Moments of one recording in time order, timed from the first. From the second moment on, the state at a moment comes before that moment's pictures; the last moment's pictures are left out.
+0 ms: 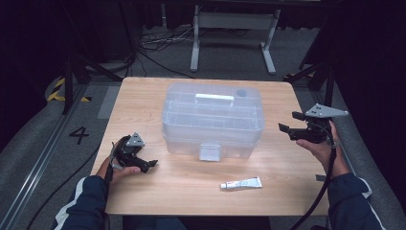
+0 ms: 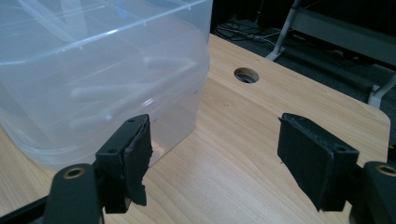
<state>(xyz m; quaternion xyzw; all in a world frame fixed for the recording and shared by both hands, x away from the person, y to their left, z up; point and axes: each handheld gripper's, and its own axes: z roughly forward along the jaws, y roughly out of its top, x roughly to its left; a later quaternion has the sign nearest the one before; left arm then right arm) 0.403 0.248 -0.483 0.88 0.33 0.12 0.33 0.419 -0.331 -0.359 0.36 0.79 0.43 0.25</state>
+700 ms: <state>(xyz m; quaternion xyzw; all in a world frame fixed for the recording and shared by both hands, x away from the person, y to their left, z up) 0.403 0.248 -0.483 0.88 0.33 0.12 0.33 0.428 -0.293 -0.323 0.31 0.81 0.43 0.26</state>
